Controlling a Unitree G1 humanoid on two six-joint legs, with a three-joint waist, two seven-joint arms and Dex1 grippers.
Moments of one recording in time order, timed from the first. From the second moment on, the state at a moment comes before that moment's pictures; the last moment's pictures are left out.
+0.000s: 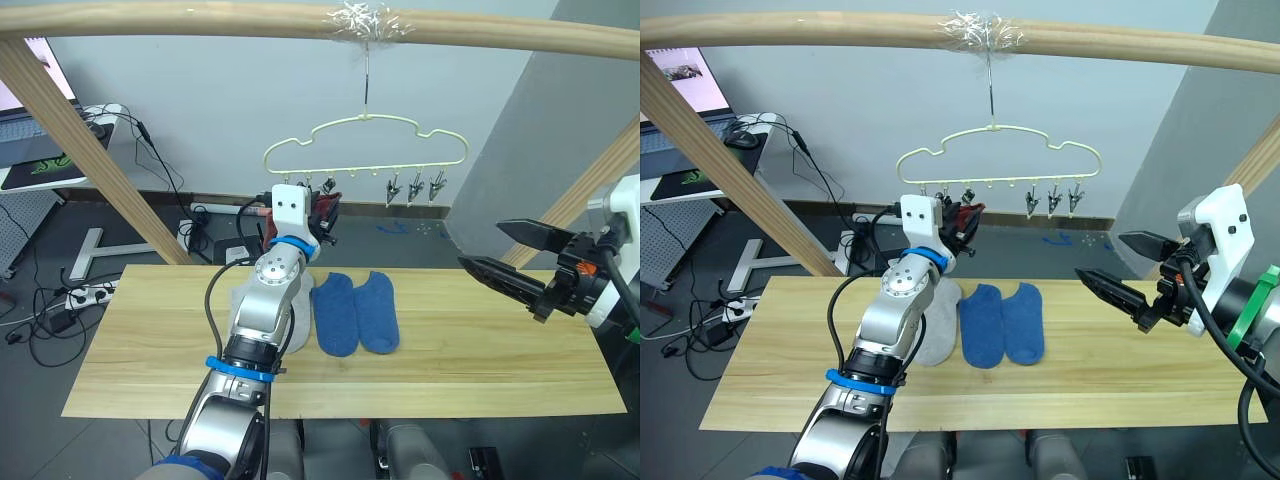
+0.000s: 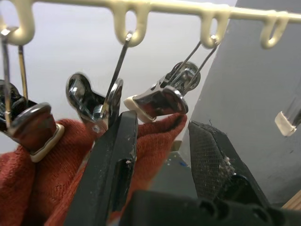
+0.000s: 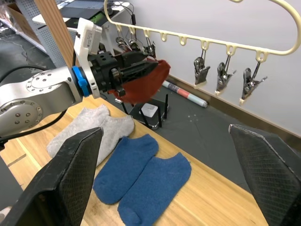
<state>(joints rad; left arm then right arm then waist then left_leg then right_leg) -0.57 0.08 -0.07 0.18 -0.05 0.21 -0.15 -0.05 -1.09 -0.61 -0.76 1.53 0.96 0.13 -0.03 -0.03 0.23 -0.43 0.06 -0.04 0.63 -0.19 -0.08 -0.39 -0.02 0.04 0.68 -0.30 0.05</state>
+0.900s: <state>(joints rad) -0.71 0.01 -0.08 0.42 0.08 0.15 -0.01 0.01 -1.12 -0.61 -0.78 1.56 0.91 0.08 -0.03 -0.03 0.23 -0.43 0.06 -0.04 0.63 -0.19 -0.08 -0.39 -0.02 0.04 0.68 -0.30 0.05</state>
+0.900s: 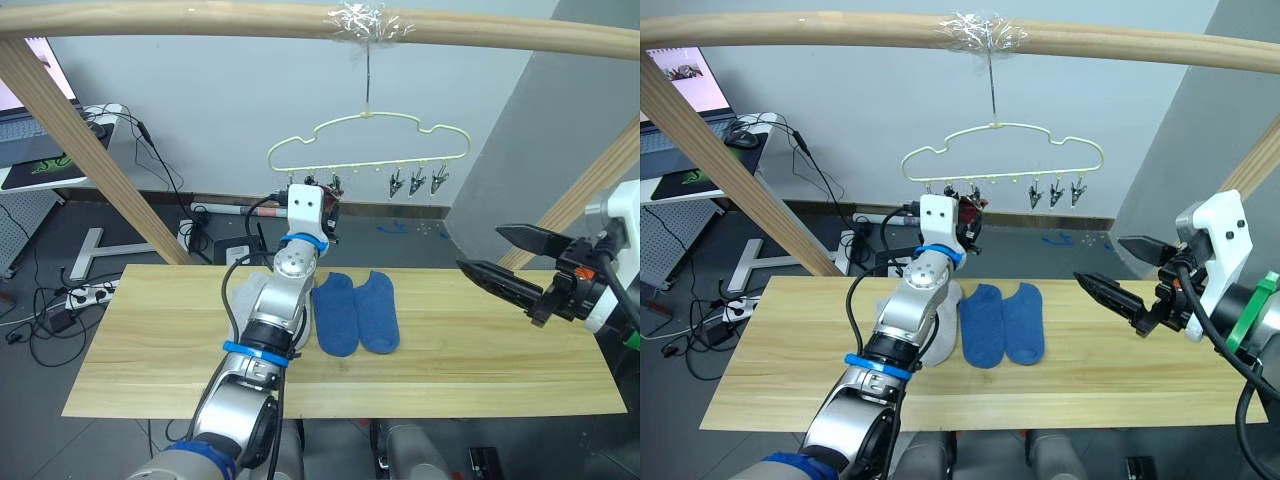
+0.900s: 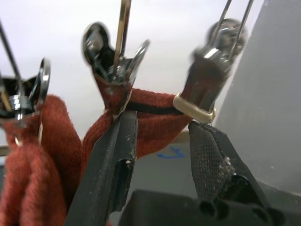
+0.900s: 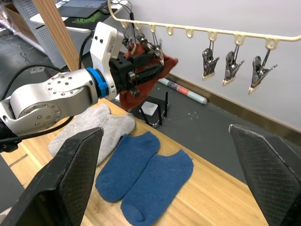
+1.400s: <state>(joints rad) -0.69 -0.03 -0.06 0.34 0.02 0.05 -0.06 0.03 -1.13 -0.63 -0.78 1.59 0.90 0.08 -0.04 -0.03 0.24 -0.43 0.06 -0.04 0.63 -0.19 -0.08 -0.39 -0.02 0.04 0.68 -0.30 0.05</state>
